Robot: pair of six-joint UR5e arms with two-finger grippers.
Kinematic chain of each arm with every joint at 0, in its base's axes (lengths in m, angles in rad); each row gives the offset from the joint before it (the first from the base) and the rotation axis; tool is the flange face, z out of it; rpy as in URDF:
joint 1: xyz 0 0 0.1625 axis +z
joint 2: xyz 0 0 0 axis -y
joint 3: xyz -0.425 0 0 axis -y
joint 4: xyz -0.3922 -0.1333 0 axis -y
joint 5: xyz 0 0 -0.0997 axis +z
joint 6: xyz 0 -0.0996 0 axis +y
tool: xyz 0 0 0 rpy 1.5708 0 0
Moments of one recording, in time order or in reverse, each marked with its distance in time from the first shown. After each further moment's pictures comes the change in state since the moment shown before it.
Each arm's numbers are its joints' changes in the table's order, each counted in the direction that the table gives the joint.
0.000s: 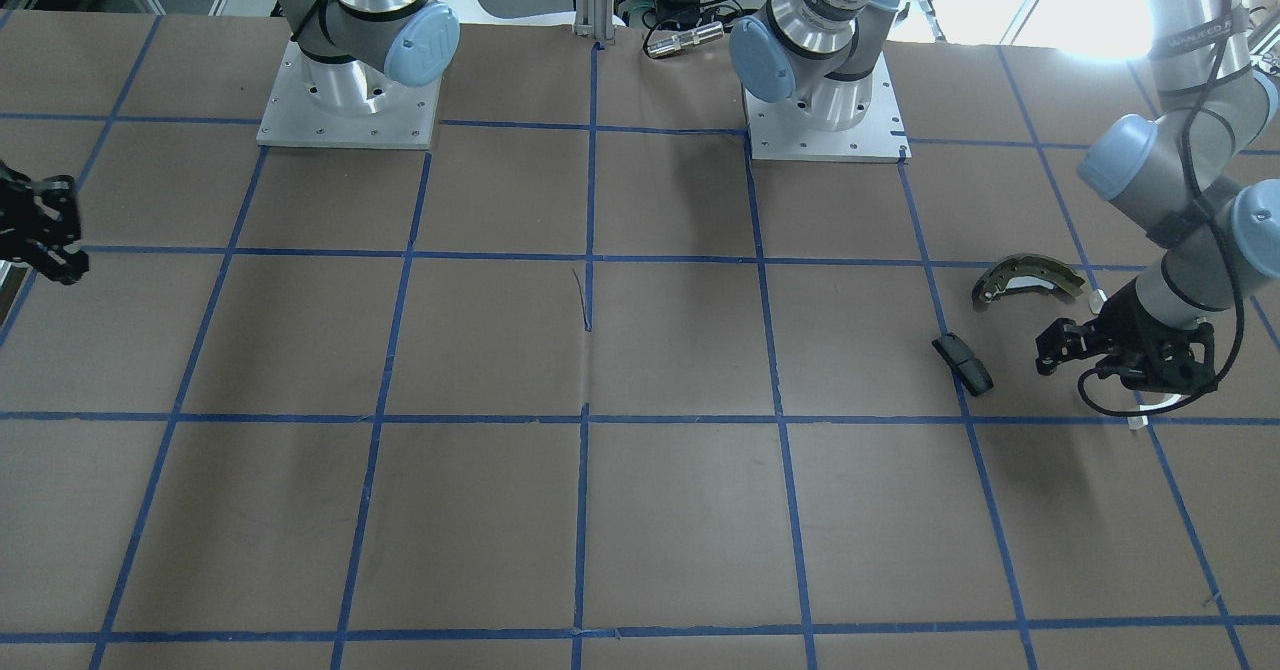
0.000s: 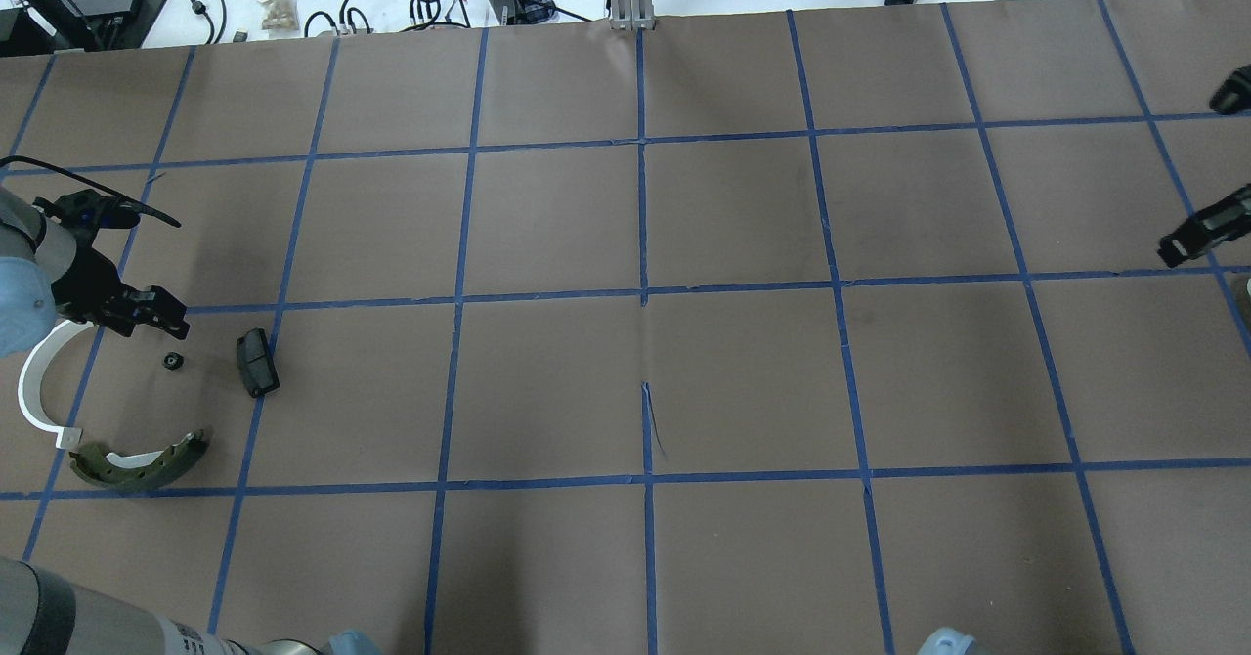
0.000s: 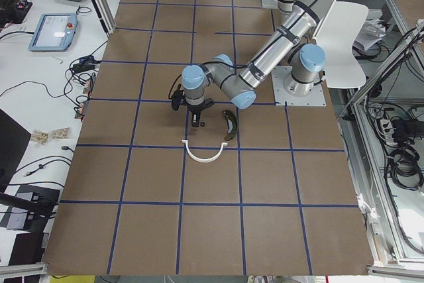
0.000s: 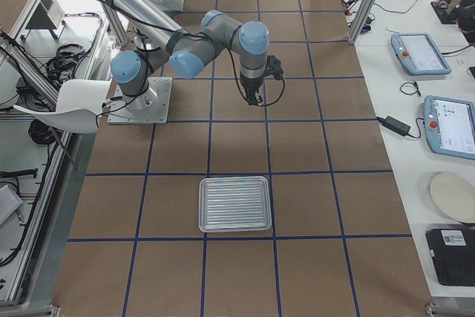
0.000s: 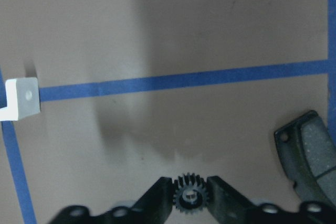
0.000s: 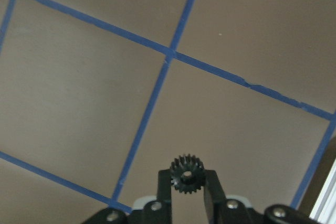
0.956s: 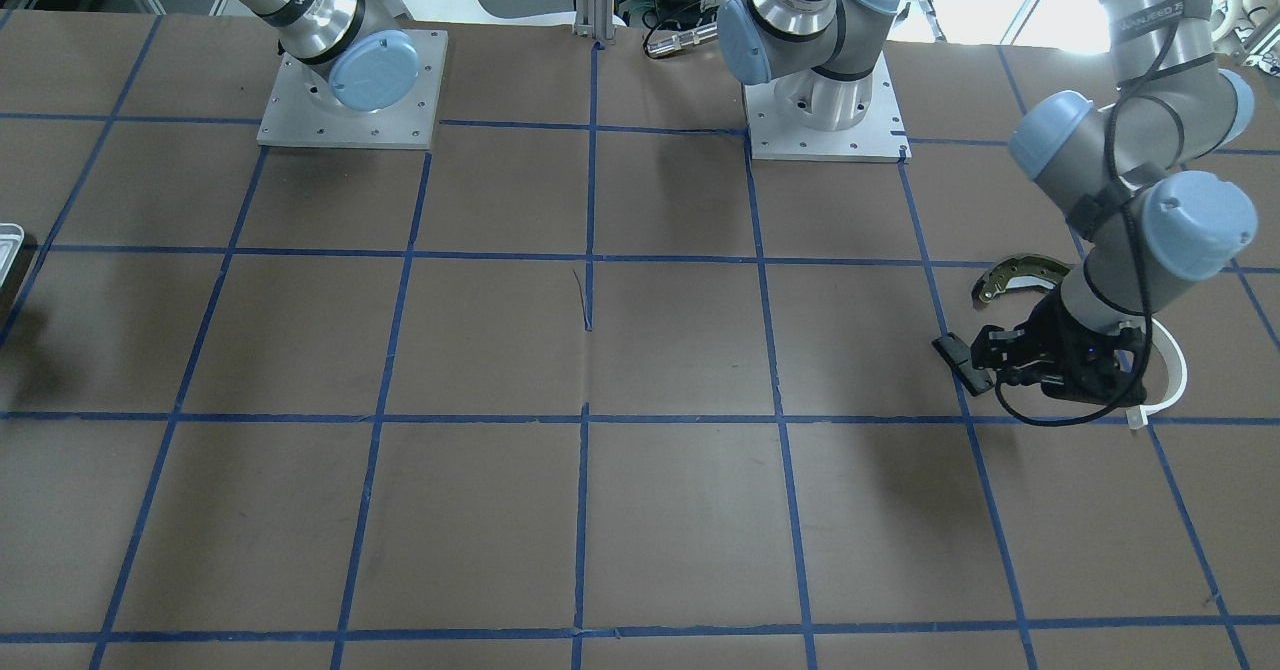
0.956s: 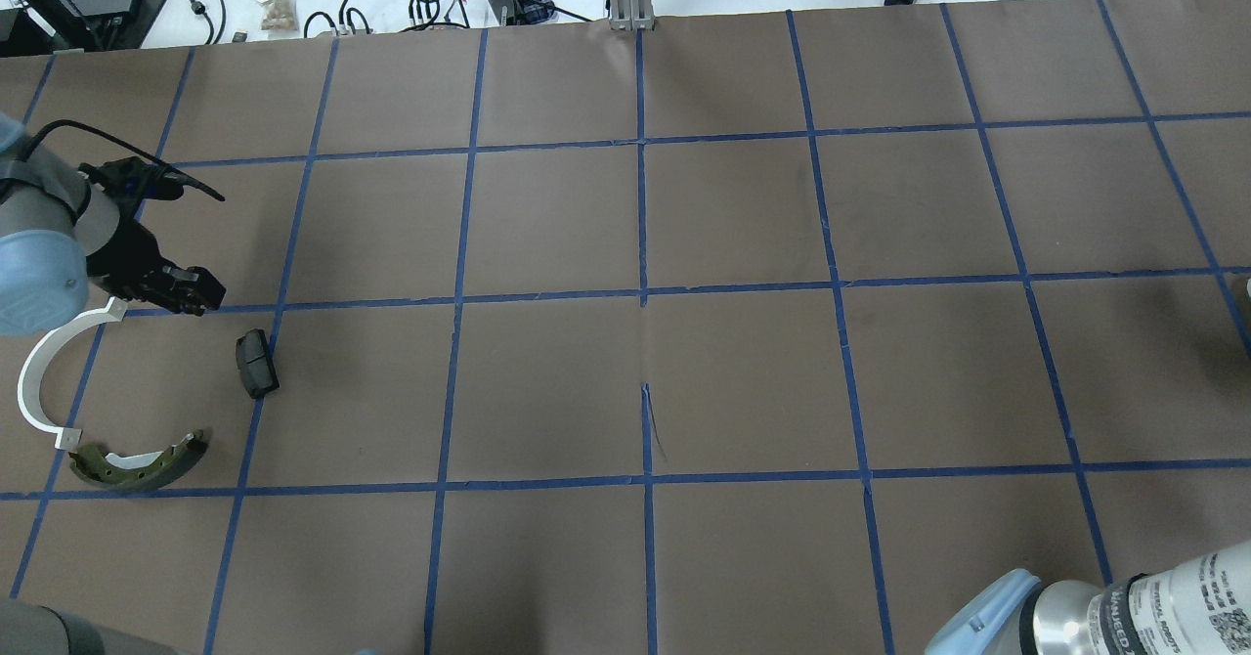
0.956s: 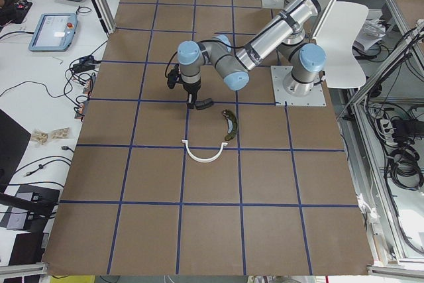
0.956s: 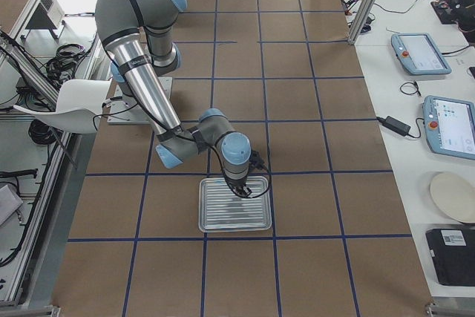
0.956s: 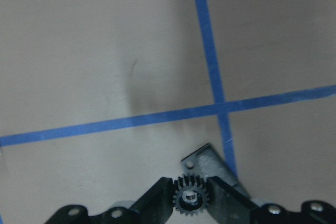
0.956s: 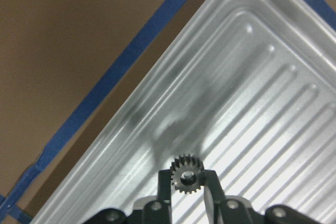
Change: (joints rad) left arm -0.023 0.035 -0.010 -0.034 0.012 -0.007; right arm -0.462 0.390 -0.017 -0.457 0.089 0.826
